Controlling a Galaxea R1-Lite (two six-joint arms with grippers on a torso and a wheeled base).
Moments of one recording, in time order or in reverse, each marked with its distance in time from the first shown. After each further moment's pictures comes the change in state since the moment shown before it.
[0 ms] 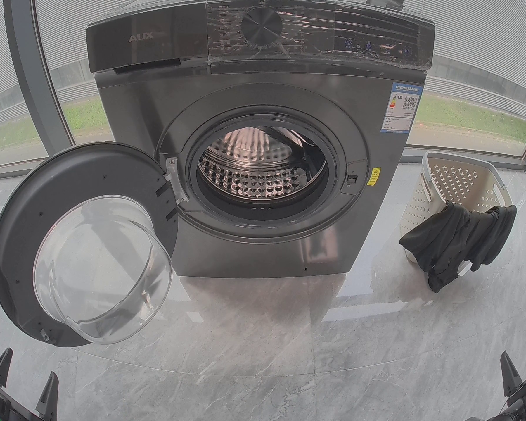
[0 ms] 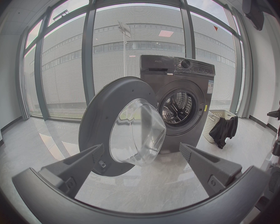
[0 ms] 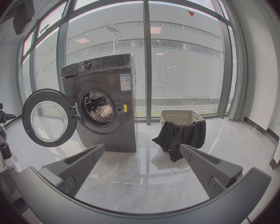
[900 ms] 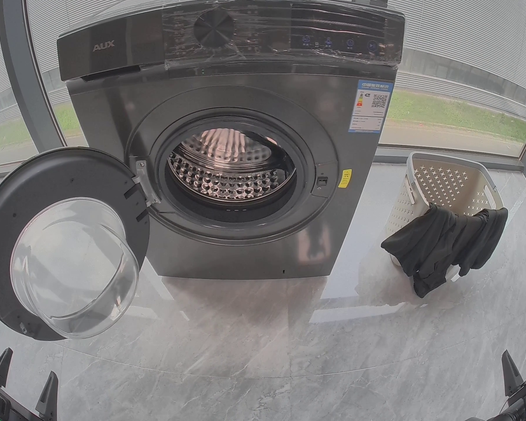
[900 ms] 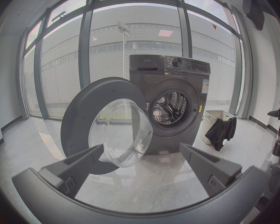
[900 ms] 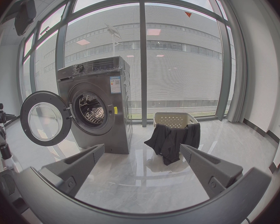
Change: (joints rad) left arm 0.000 0.000 0.000 0.000 0.003 -0.001; right arm 0.000 -0.010 0.000 -0.007 0.001 -0.001
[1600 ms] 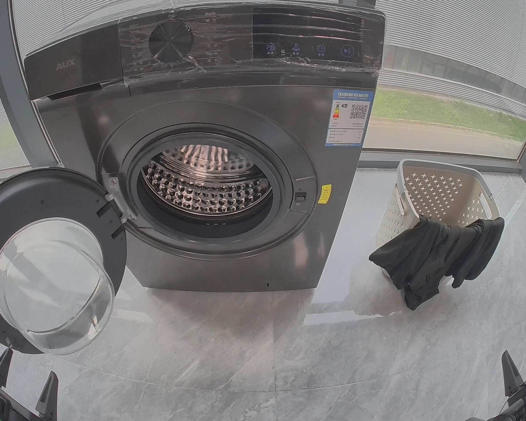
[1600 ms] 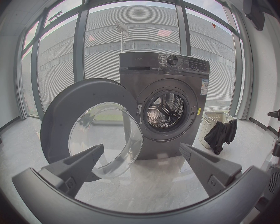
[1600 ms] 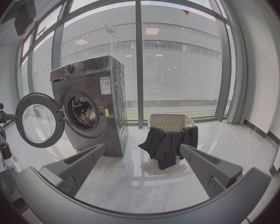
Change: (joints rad) left arm 0.000 0.000 0.000 0.000 -0.001 -0.004; right arm 0.001 0.001 0.000 0.000 0.000 0.000
